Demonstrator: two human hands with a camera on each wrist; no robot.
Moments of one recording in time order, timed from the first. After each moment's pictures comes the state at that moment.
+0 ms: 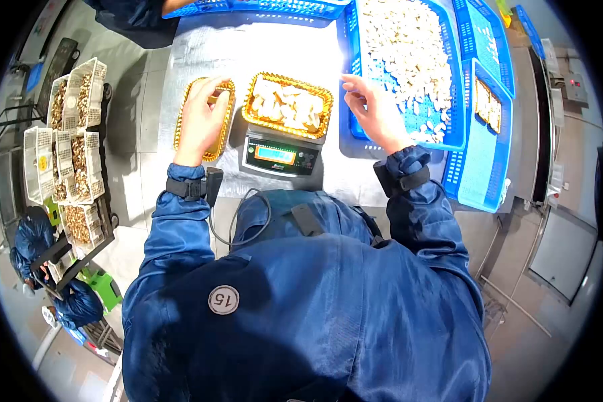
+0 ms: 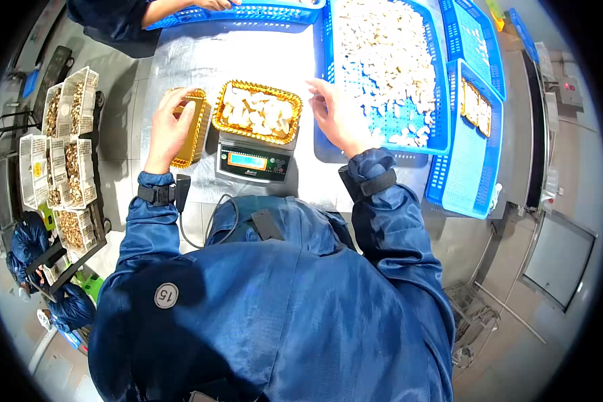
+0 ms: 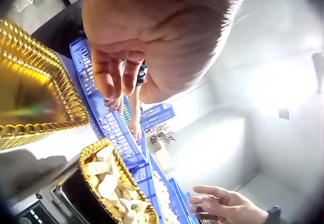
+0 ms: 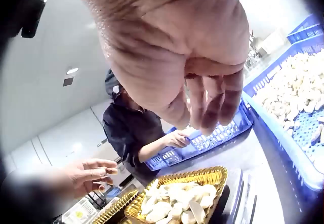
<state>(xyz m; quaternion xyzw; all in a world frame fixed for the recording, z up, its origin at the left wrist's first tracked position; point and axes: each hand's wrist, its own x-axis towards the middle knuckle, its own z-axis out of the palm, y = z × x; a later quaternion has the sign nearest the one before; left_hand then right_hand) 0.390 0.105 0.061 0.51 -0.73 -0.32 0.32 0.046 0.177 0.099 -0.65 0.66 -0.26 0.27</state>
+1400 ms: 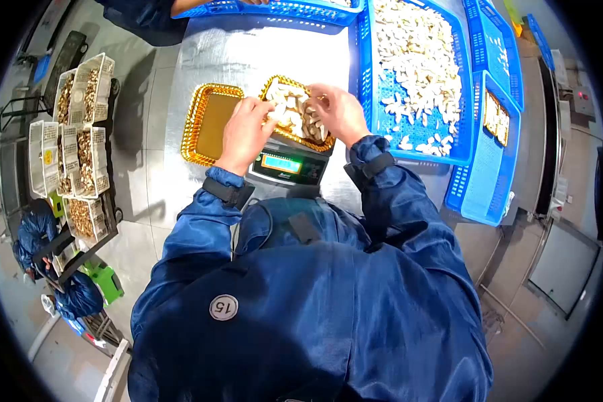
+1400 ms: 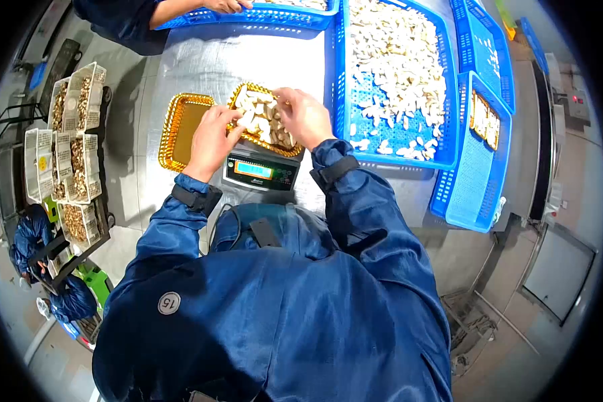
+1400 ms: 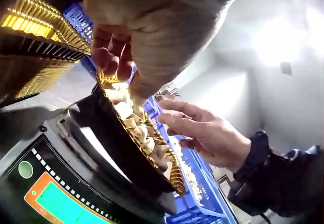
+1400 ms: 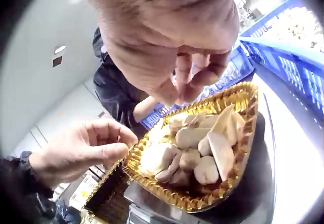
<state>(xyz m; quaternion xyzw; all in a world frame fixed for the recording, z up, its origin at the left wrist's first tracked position) 0.338 0.126 0.025 0.51 -0.79 -0.25 0.22 0.102 0.134 0.042 -0.66 0.66 -0.23 0.28</state>
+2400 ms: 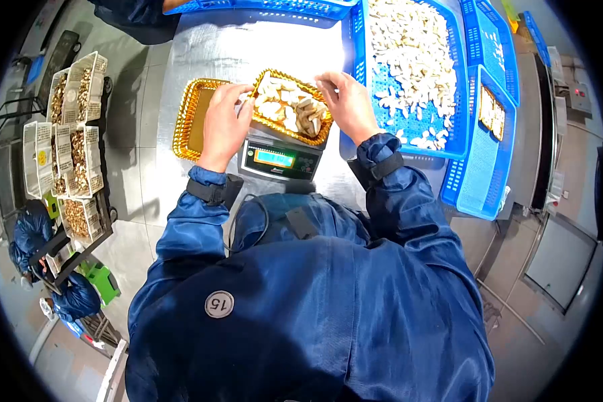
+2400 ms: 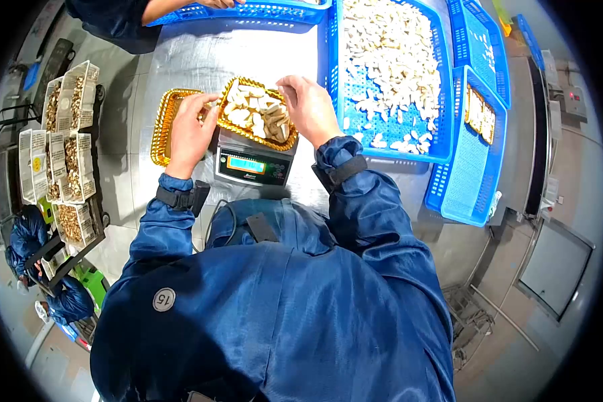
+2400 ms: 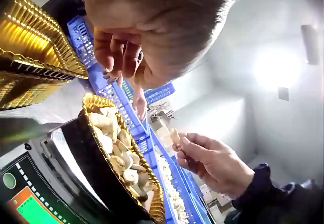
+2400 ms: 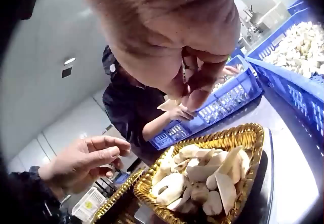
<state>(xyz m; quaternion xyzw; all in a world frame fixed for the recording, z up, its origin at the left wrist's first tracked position) 0.349 0.119 0.043 0.54 -0.72 -0.30 0.32 0.090 0.139 0.075 -0.66 0.66 -0.29 0.22</state>
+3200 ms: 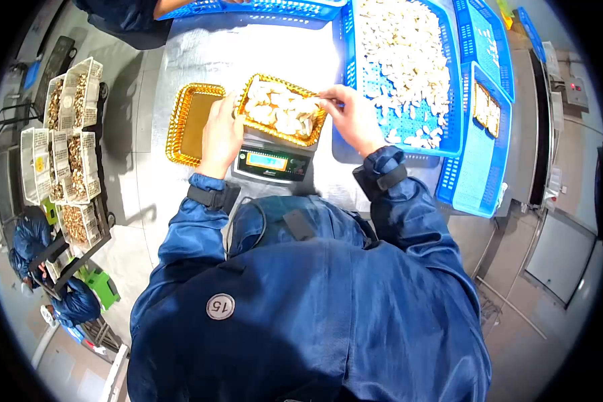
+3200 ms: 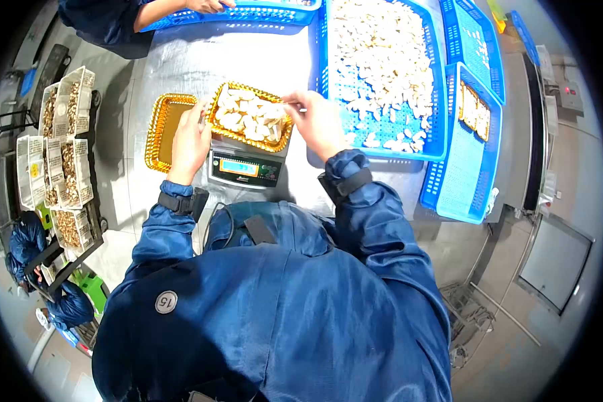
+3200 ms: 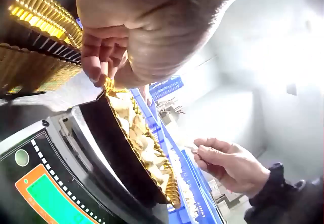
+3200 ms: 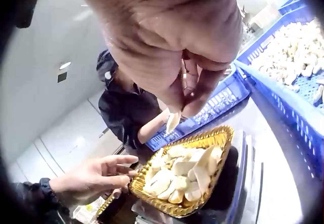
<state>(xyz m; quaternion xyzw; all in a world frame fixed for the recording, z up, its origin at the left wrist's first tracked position) 0.349 0.133 0.014 0.58 -0.73 -0.29 0.24 0.058 0.164 0.057 -0.63 0.66 -0.30 0.29</state>
